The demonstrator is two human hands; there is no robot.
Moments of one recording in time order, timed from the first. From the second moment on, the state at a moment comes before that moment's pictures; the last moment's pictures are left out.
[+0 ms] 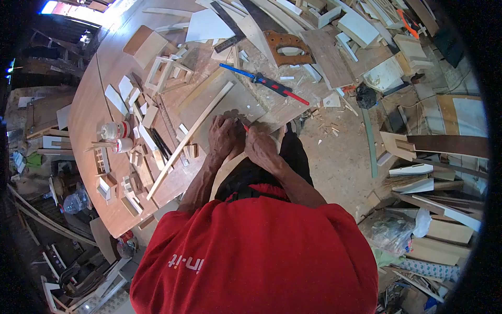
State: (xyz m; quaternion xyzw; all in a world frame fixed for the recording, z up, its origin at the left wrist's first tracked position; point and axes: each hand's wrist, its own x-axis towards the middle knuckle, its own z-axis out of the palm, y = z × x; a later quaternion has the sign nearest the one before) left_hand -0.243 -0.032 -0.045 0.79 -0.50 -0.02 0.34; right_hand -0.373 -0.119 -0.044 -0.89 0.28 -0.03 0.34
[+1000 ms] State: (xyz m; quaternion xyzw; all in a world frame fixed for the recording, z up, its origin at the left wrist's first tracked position) left_hand -0.242 -0.032 -0.045 0.81 -0.49 -0.05 0.32; right_hand -0.376 -0.125 -0.051 -0.89 0.27 -0.03 0.38
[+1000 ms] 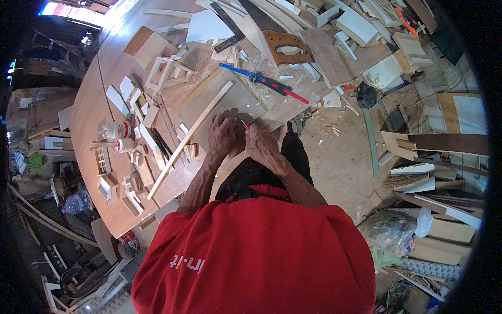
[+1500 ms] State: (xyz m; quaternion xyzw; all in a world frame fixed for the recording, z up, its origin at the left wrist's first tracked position) left_hand -0.242 -0.036 -0.047 0.80 -0.50 0.00 0.35; right_hand -0.377 -0.122 -0.061 -0.92 0.26 -0.05 0.30
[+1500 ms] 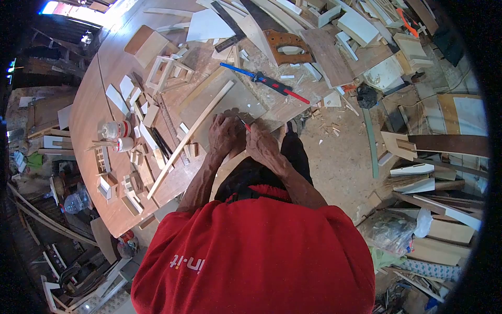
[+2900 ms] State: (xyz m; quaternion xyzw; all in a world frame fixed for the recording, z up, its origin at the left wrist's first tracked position) left_hand -0.214 -0.032 -0.022 0.72 -0.24 -0.25 0.60; right_hand -0.339 -0.173 -0.014 -0.88 0.31 -0.11 0.34
